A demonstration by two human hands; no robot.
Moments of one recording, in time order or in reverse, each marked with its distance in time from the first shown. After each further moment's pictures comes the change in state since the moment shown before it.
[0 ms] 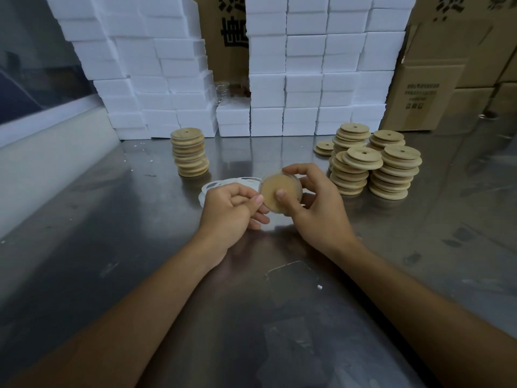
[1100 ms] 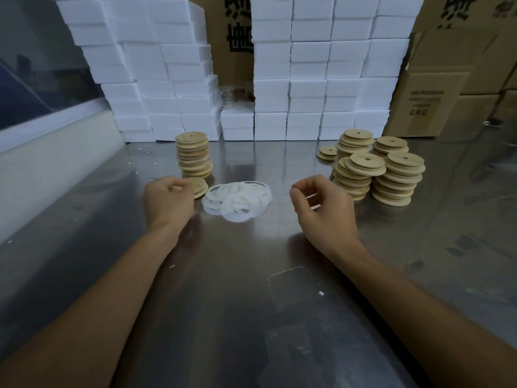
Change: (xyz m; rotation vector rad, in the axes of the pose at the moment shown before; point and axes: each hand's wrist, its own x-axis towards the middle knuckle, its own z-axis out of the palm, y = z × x) left_hand 0.046 -0.013 -0.075 0.379 0.630 -0.073; right_hand 0.003 0.001 -0.002 -0.224 0.154 0.019
